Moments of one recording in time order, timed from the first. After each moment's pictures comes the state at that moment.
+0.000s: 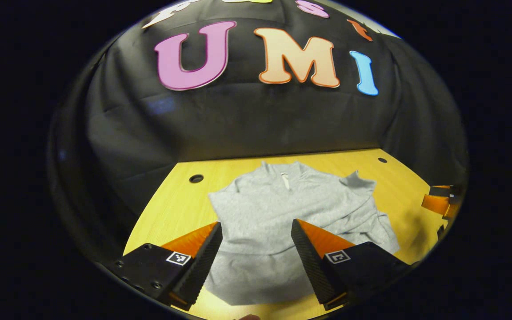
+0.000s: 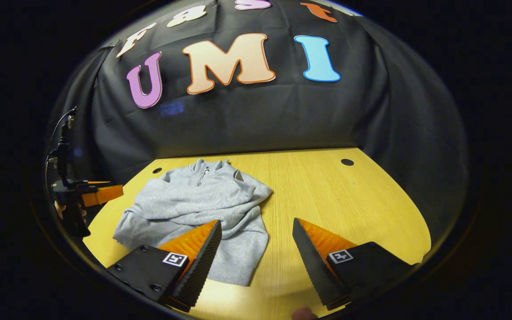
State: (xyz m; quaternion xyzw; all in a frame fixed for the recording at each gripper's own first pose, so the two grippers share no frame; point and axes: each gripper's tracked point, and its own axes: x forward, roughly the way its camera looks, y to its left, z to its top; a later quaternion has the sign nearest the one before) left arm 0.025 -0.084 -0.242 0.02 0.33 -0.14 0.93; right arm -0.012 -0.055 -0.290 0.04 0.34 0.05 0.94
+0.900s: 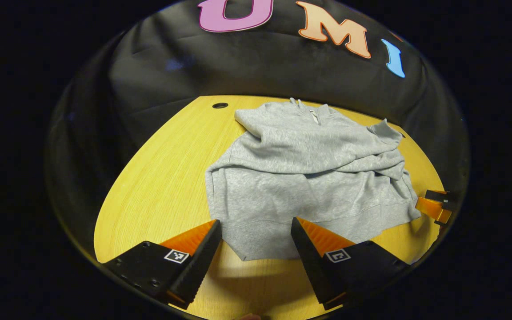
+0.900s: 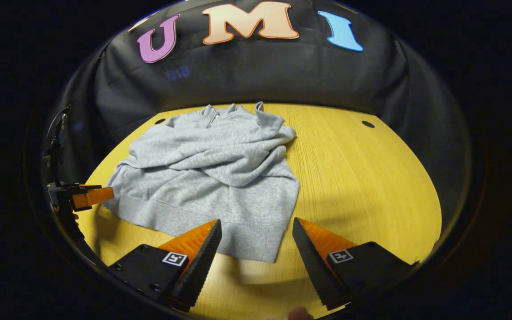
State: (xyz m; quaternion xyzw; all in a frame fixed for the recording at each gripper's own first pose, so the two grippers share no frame) left arm -0.065 -0.035 -0.348 -0.02 0.45 -0.09 0.89; right arm -0.073 -0.013 -0.387 0.00 0.46 0.07 0.89
